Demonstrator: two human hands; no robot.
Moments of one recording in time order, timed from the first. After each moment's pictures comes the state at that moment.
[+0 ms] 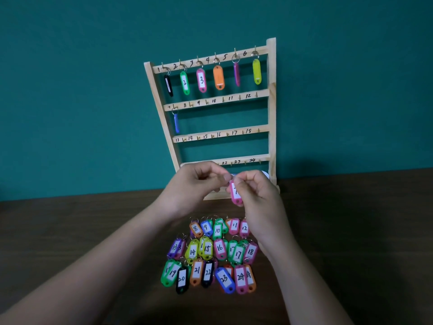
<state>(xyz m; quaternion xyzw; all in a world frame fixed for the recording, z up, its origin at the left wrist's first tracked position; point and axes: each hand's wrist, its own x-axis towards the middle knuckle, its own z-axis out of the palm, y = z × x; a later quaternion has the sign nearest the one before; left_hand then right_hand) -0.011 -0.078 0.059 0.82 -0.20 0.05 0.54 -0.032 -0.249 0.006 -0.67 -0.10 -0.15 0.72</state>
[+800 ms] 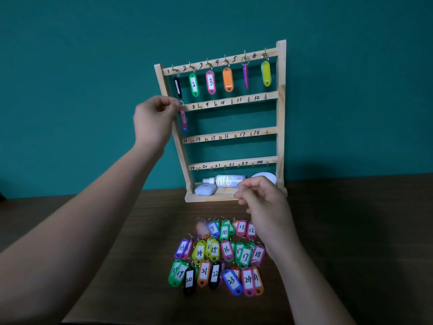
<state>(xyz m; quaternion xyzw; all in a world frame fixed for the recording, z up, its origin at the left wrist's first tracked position) 0.091 -0.003 0.147 0.76 -0.04 0.38 0.53 -0.029 -0.246 -0.001 -0.69 -0.08 -0.13 0.71</state>
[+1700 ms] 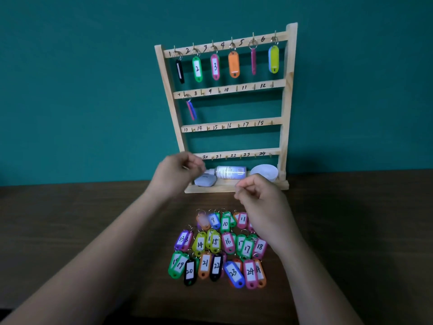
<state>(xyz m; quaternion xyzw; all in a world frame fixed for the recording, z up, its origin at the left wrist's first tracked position) 0.036 -0.013 0.033 0.89 -0.03 0.15 0.43 -0.023 -0.246 -0.010 -0.79 -0.10 -0.12 0.59</state>
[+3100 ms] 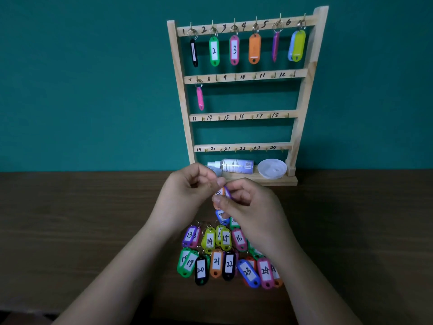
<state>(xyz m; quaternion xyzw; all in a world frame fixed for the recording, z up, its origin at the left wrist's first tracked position) -0.029 -0.020 0.005 0.77 -0.12 0.12 0.61 -0.042 -0.202 -0.013 -0.79 -0.14 -0.05 0.60</state>
